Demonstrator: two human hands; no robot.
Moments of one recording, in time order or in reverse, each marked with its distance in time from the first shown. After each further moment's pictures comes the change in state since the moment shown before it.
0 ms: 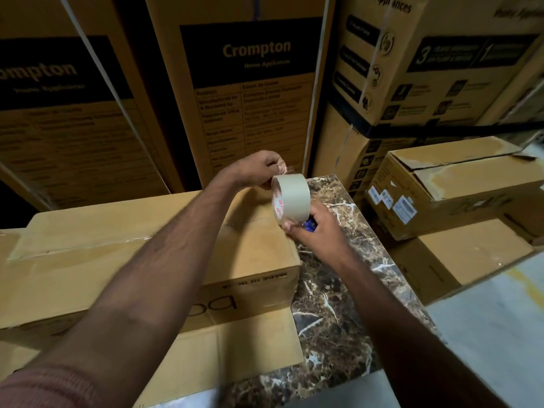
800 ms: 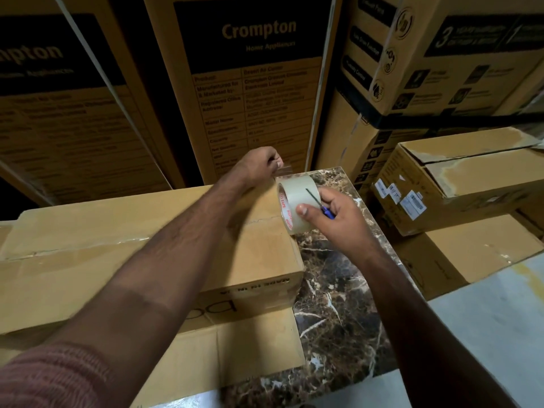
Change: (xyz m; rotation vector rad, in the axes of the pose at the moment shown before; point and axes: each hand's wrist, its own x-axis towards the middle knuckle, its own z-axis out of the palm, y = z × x) left_hand 0.047 -0.041 0.007 0.239 0.162 0.060; right_hand 0.013 -0.024 -0.024 0.106 -0.043 -0.011
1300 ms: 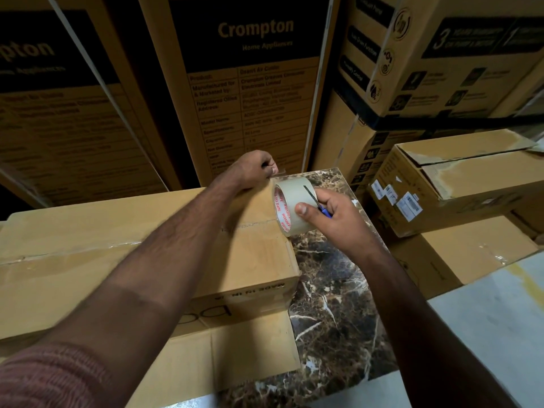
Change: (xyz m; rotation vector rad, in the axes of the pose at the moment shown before) left_hand 0.009 -0.017 0.006 0.050 -0.073 -0.068; right_hand 0.008 -0.002 -0.006 -0.062 -0.075 0.023
